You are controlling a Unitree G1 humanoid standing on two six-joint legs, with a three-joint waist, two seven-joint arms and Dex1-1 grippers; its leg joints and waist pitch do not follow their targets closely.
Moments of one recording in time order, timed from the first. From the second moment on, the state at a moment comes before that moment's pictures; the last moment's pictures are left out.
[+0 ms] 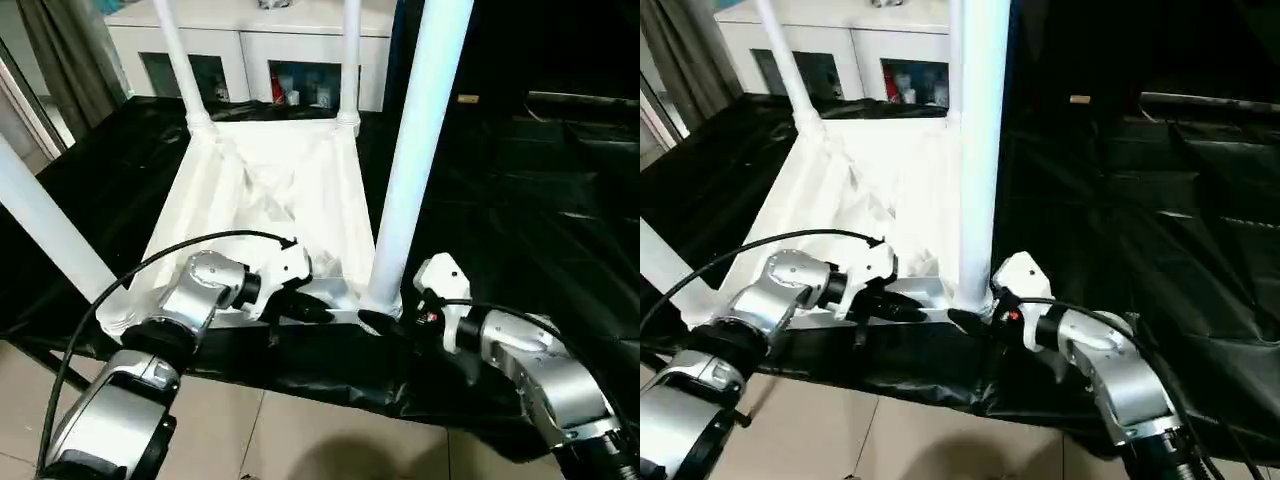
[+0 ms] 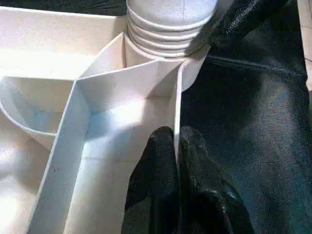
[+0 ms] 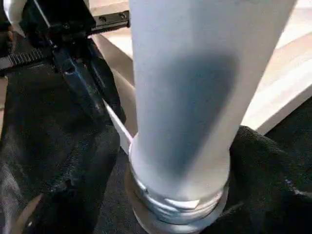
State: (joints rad) left arm -0.70 0.28 -0.28 0.86 0.04 -0.06 -1.31; right arm -0.20 -0.39 0.18 0.04 0.18 0.30 0.79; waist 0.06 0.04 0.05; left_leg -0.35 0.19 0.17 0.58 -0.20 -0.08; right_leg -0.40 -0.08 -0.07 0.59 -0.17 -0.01
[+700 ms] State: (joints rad) left arm -0.73 0.20 -0.27 0.89 0.08 -0.01 -1.11; right arm -0.21 -0.23 0.10 0.13 0.14 0.27 0.55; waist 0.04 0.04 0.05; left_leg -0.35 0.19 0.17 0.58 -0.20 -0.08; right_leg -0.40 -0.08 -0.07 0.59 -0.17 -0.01
